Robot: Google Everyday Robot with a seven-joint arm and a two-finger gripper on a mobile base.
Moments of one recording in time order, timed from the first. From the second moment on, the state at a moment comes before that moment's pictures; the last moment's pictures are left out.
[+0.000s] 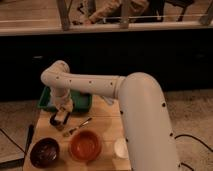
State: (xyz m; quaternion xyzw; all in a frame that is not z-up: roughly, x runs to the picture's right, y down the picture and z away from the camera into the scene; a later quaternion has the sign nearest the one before) arm -0.229 0.108 0.796 -0.25 -0.26 -0.55 0.75
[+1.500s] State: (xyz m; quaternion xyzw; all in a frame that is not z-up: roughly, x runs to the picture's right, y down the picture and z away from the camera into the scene) arm -0.231 0.100 0.807 -0.26 -0.27 -0.53 0.76
